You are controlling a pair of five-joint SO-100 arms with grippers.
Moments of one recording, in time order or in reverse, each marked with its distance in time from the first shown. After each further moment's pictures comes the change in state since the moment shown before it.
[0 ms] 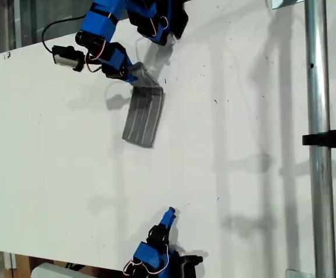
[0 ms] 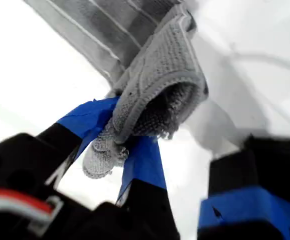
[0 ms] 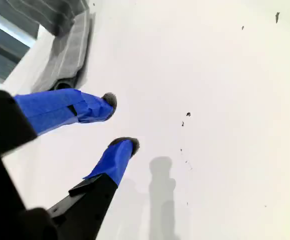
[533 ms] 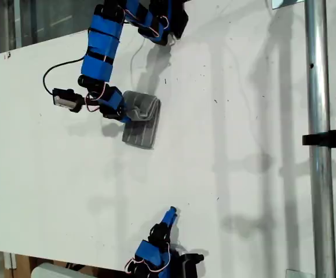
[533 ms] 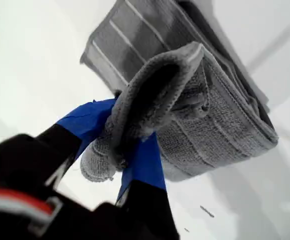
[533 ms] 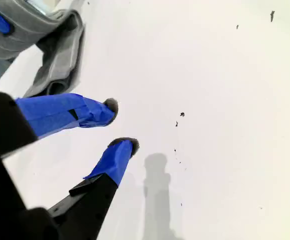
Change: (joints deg) arm 0 0.4 0.2 2.5 -1.9 -0.7; arm 1 -2.4 -34.4 -21.3 -22.2 -2.9
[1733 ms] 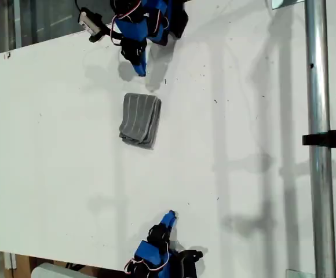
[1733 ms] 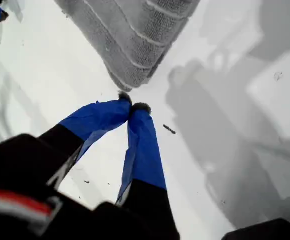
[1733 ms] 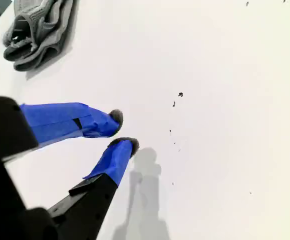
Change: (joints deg) arm 0 -1.8 0.0 1.5 4.5 -5.2; arm 1 -1.7 97.8 70.5 12.1 14.6
